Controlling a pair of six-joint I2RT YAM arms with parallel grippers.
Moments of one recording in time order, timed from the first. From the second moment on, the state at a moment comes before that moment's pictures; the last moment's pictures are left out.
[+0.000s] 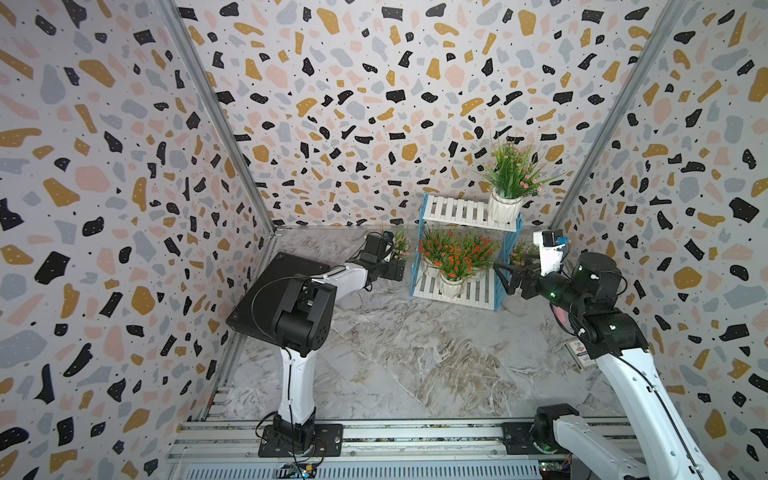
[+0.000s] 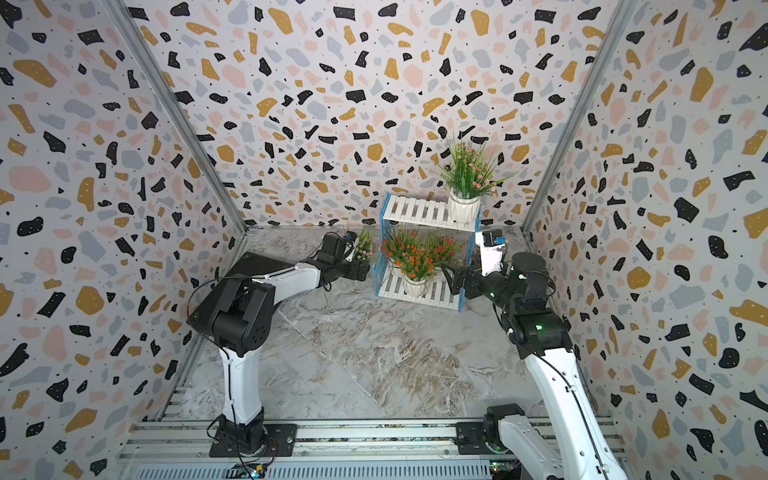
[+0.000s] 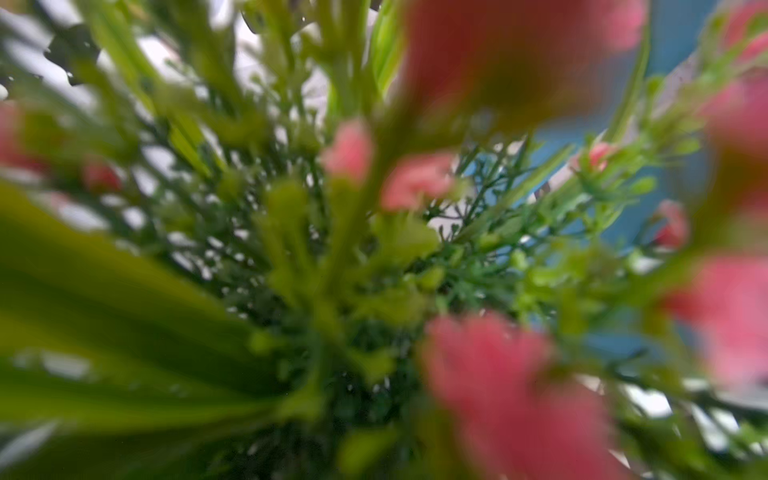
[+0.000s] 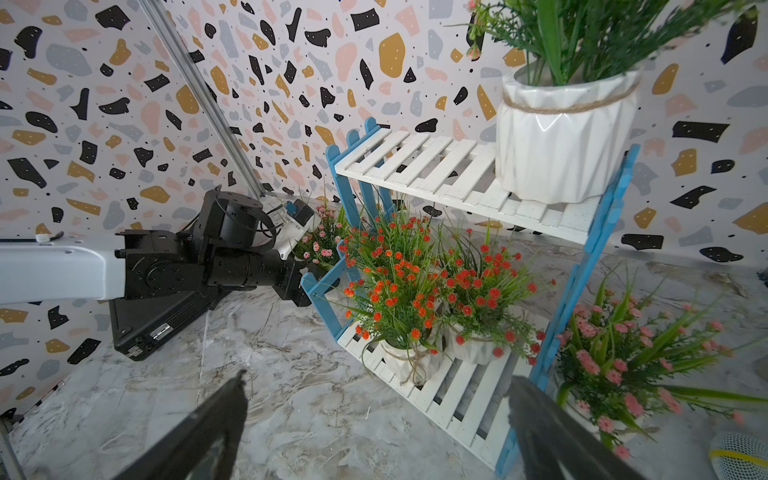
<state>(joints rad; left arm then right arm) -0.39 2.08 1.45 -0.12 0.05 -0.05 0.15 0.90 1.04 -0.42 -0.42 0.09</state>
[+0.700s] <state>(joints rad) -0.37 2.25 1.74 -0.25 0.09 0.03 0.15 0.90 1.04 -0.39 -0.41 0.07</state>
